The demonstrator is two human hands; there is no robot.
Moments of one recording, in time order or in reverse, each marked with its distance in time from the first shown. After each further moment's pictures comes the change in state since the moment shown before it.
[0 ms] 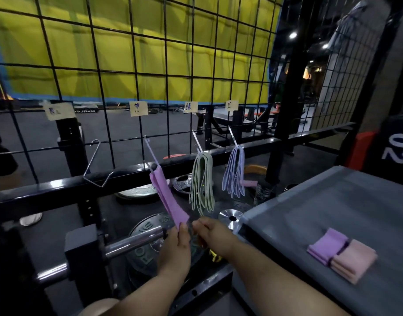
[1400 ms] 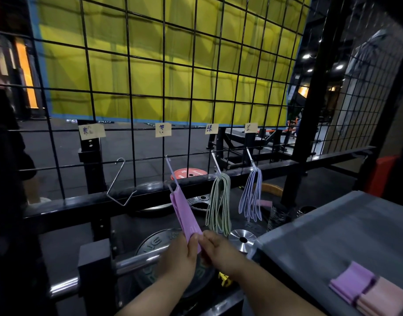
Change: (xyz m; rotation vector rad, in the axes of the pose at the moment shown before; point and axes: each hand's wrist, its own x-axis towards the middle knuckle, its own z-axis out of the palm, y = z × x) left_hand 0.033 0.008 -0.032 0.307 -0.037 0.166; right_hand 0.021 -0.017 0.011 -0.009 -0.108 -0.051
